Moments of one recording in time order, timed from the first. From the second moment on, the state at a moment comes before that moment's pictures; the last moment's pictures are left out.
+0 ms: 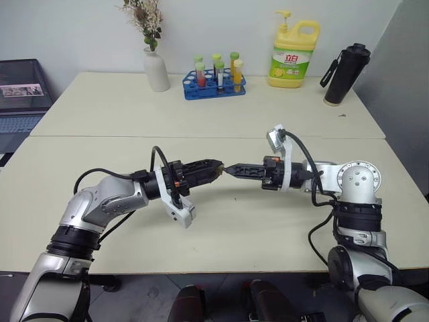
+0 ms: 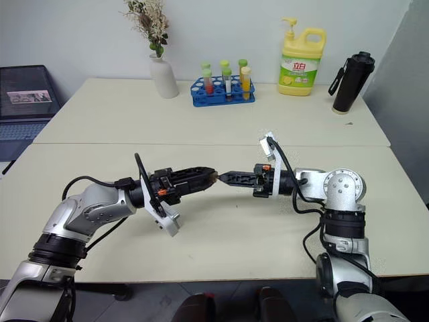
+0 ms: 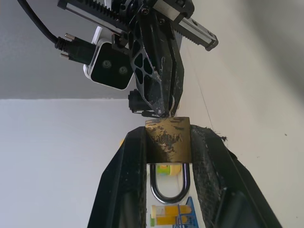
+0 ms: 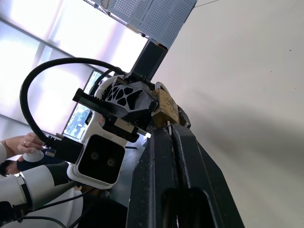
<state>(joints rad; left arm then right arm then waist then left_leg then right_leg) -0.51 0.75 -0.15 0.16 0.59 -1.04 -0.29 -0.77 -0.18 -0.28 0.06 1.03 1.56 0.49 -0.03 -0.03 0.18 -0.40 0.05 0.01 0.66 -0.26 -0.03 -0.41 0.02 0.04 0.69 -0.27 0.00</state>
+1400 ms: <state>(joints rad) -0.51 0.75 -0.17 0.17 0.53 -0.99 -0.34 -0.64 -0.35 0.10 -0.14 0.73 0.95 0.80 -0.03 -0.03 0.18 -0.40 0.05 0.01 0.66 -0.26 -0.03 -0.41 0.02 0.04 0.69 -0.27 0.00</state>
